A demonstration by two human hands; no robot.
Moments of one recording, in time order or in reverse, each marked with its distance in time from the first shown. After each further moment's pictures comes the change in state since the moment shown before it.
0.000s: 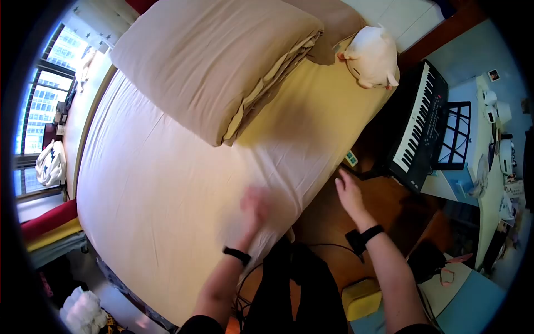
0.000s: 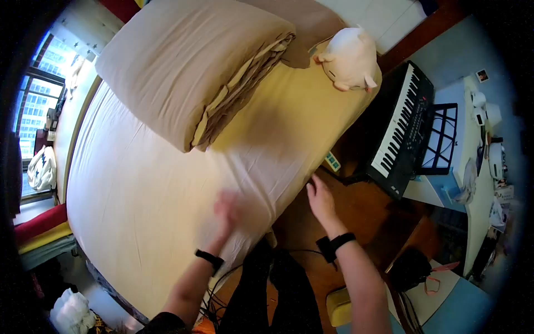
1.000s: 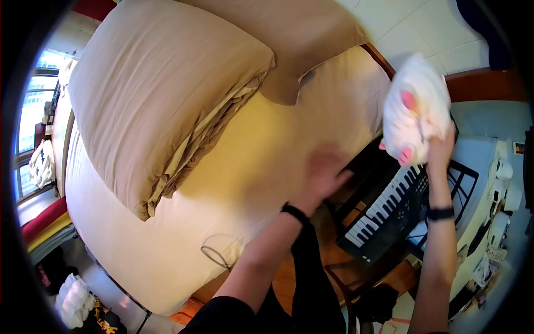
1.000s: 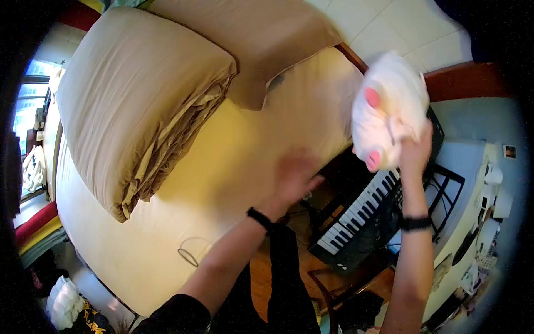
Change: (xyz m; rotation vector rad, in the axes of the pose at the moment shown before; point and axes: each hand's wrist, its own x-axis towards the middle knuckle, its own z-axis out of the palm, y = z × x) left_hand 0.222 -0.045 0.428 1.540 -0.370 0.729; right_hand 0.340 0.049 -0.326 0.201 0.560 -0.116
